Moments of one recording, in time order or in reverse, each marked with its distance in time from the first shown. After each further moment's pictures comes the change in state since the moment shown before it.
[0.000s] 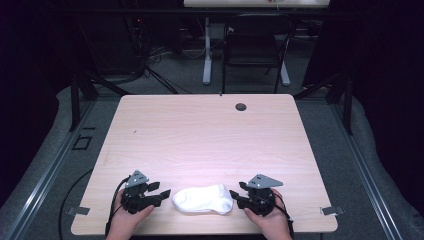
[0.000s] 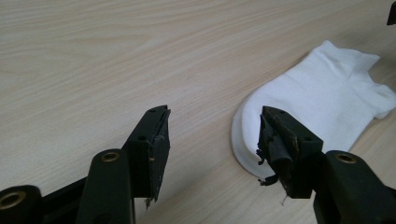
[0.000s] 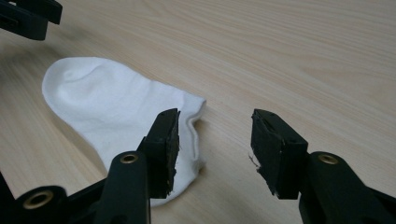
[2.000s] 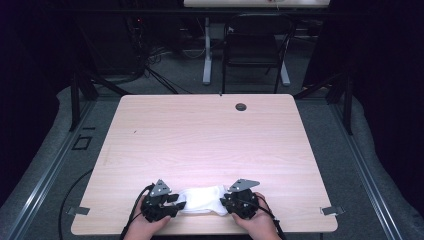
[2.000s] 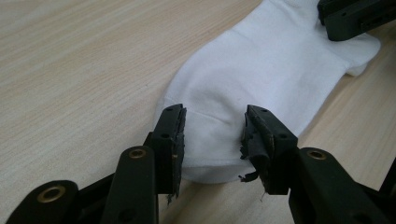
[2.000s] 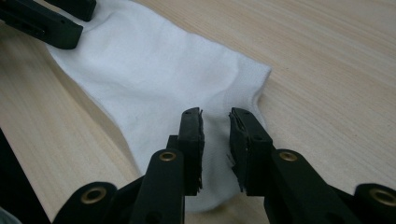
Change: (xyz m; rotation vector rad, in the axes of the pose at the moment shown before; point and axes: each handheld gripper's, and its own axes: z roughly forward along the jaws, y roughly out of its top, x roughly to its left) left arm -0.042 -0.009 0.034 0.116 -0.076 0.121; right arm 0.026 -0.002 0.035 0.198 0.062 -0.047
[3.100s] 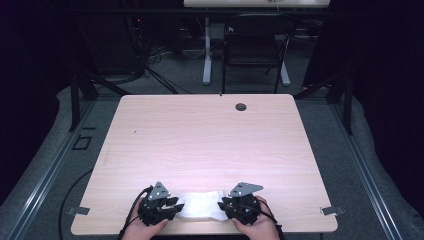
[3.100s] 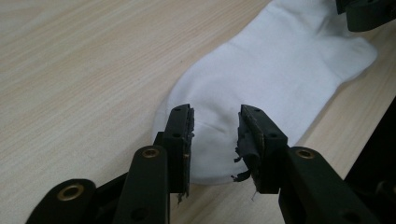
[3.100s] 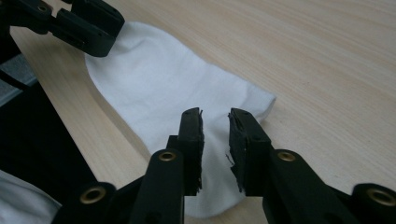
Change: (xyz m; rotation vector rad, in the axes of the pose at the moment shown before) left arm -0.012 0.000 -0.015 0.024 0.019 0.038; right arm 0.016 0.002 -0.022 -0.045 0.053 -0.018
